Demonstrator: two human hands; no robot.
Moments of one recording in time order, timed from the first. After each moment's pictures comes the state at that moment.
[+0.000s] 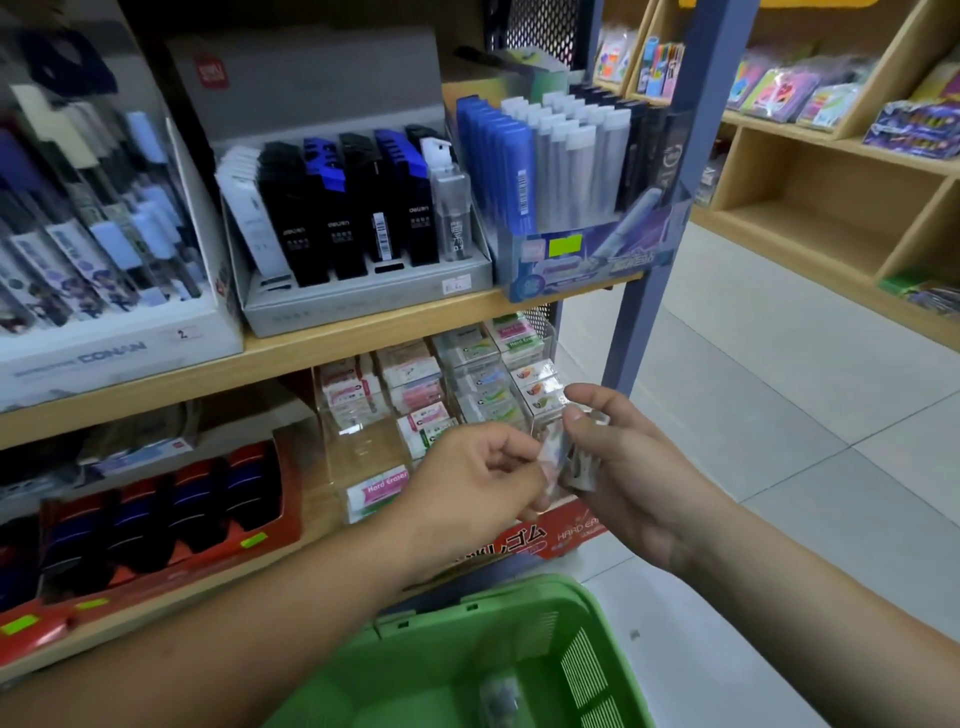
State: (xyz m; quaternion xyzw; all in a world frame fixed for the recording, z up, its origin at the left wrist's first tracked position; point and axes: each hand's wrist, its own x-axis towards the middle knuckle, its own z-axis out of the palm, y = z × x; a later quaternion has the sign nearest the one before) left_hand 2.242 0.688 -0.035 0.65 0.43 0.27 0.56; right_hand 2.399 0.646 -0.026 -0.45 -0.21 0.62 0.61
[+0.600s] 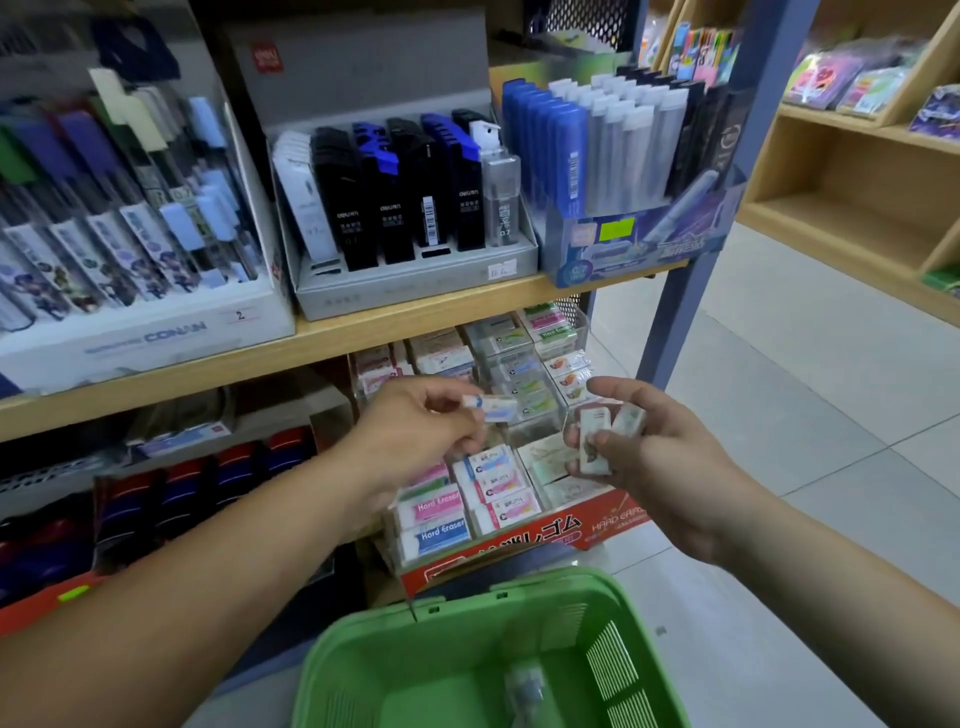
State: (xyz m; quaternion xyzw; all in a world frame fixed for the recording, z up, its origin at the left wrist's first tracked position) left_hand 2.184 0.738 -0.022 0.56 0.52 0.29 0.57; right_hand 2.403 0.646 -0.032 -0.55 -0.29 0.56 0.54
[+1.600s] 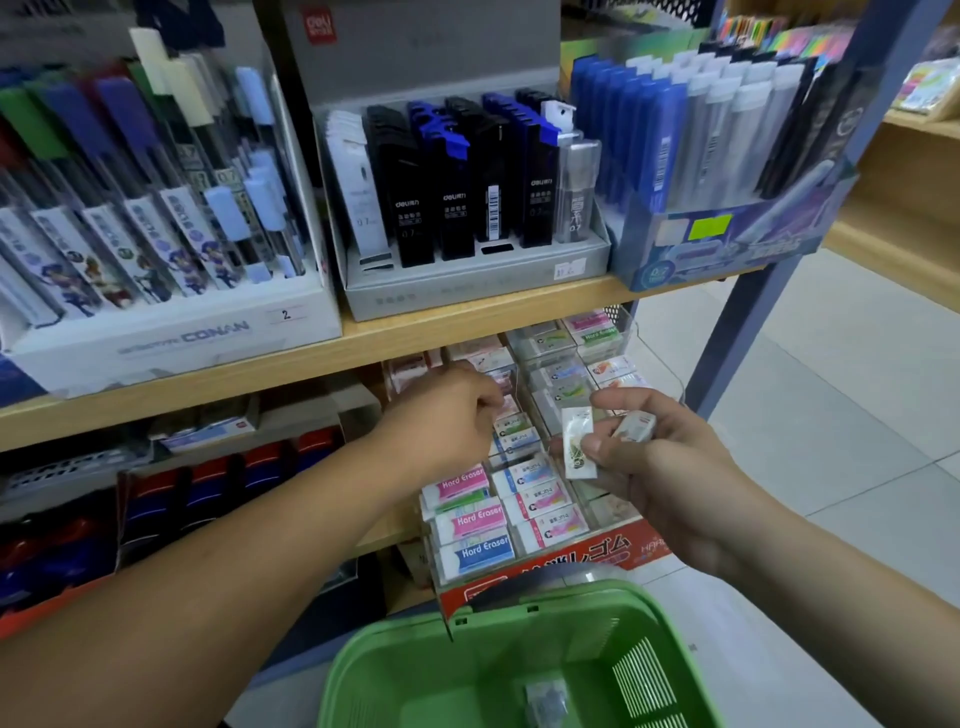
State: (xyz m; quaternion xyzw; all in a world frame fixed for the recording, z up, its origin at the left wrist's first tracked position) left_hand 2.176 0.775 -0.030 0.84 0.50 0.11 0.19; right_hand 2.374 0.673 -0.043 -0.52 -0.29 0.57 0.56
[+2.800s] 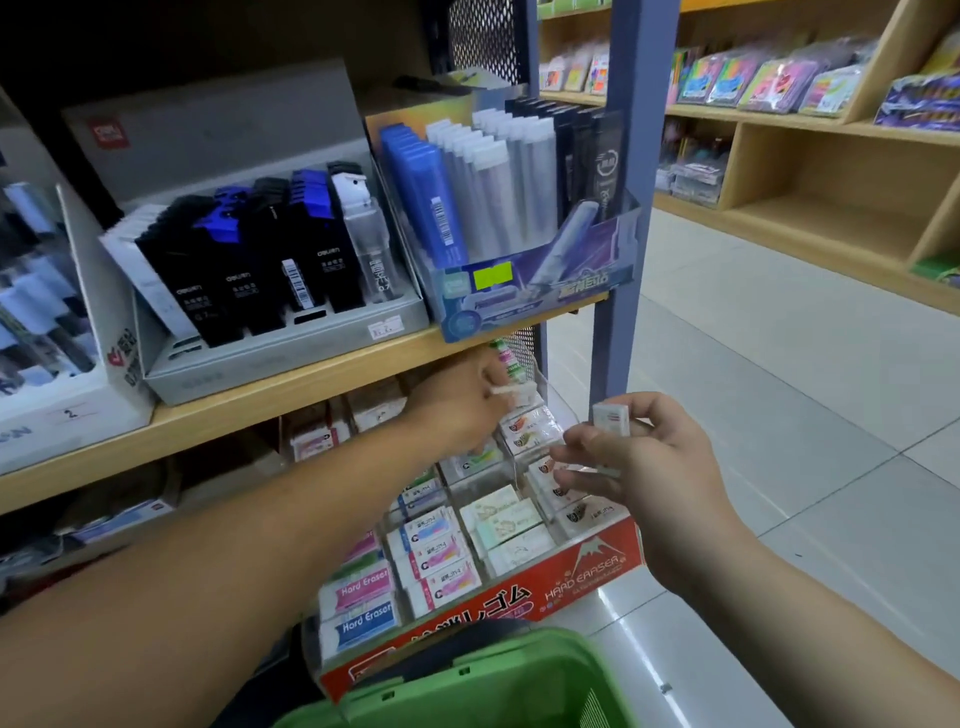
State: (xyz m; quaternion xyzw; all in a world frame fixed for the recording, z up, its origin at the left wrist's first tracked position) left_hand 2.309 0.813 -0.031 0.78 0.53 0.14 0.29; right_hand 2.443 0.660 -0.033 -0.55 -0.23 0.46 0.66
